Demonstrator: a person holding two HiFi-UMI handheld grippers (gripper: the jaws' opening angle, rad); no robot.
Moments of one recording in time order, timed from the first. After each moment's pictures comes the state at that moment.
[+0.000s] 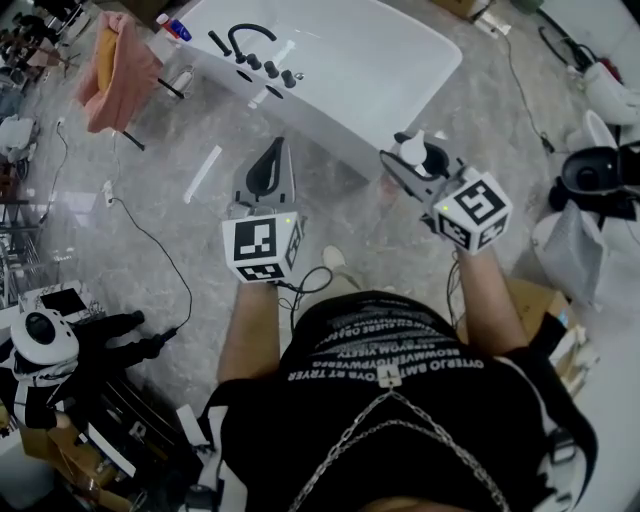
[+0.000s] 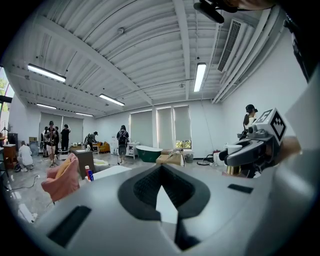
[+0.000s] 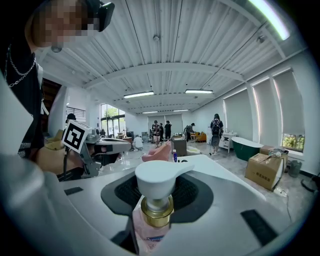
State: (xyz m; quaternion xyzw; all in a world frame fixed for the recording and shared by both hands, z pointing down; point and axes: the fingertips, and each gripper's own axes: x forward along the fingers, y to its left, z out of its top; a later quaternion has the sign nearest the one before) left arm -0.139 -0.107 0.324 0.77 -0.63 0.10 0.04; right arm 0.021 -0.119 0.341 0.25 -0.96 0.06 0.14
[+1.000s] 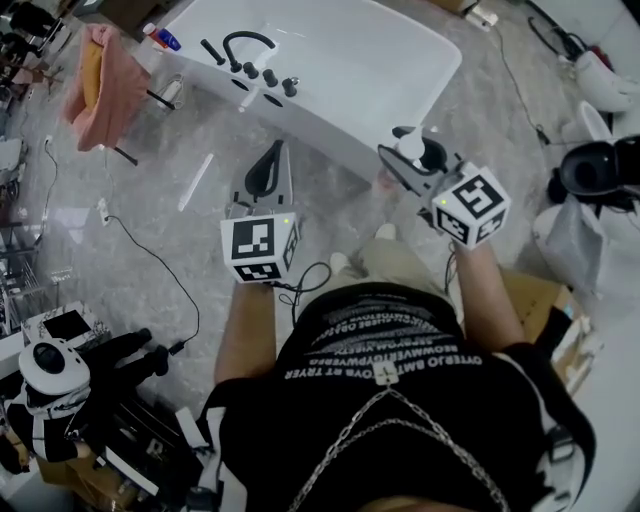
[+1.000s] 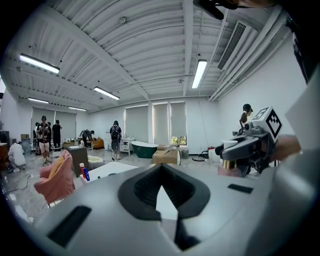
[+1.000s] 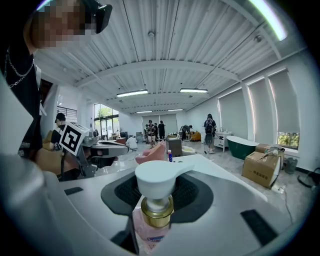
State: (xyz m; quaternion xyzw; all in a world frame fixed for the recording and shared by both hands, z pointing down) left arm -0.191 -0.151 0.337 0.80 -0.59 0.11 0.06; right arm -0.030 -0.164 0.341 0.28 -0.95 0.06 0.13
